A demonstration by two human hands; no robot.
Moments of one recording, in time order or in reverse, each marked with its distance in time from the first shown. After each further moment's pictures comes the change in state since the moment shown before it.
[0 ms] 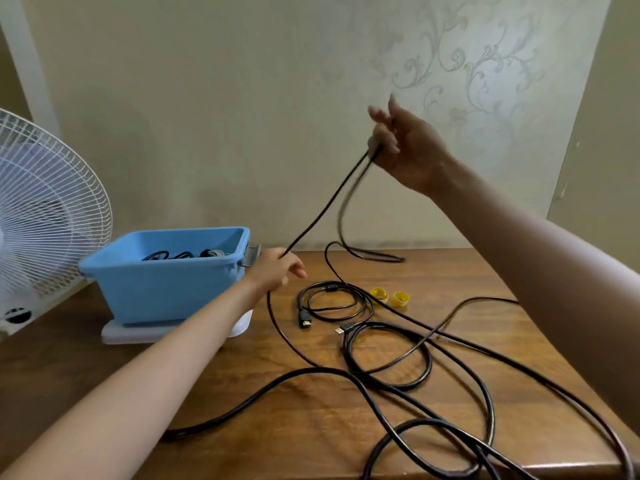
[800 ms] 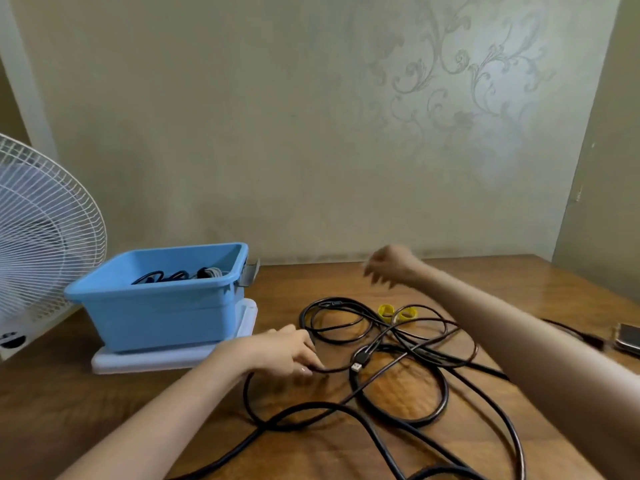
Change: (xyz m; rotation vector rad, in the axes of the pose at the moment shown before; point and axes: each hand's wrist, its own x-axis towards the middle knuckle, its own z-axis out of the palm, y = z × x) left_hand -0.012 -0.039 0.020 0.995 -0.781 0.191; right_hand -0.006 0.139 -0.094 -1.402 0.102 0.333
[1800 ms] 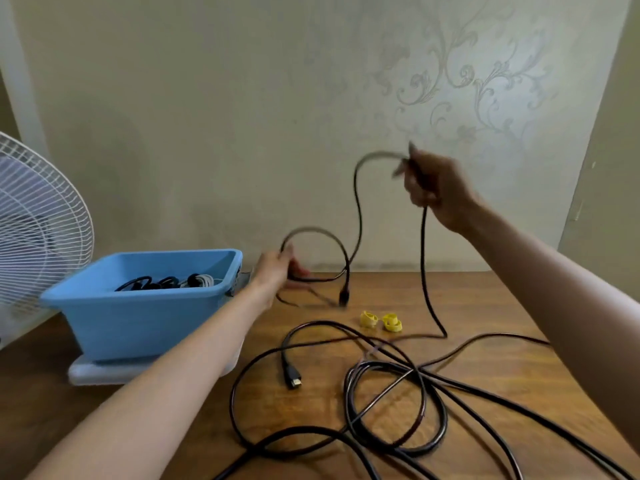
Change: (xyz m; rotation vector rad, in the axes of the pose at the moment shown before) left_hand 0.040 -0.011 -0.079 -1.365 0.944 -0.142; right_hand -0.006 -0.048 -0.122 0.965 0.161 -0.333
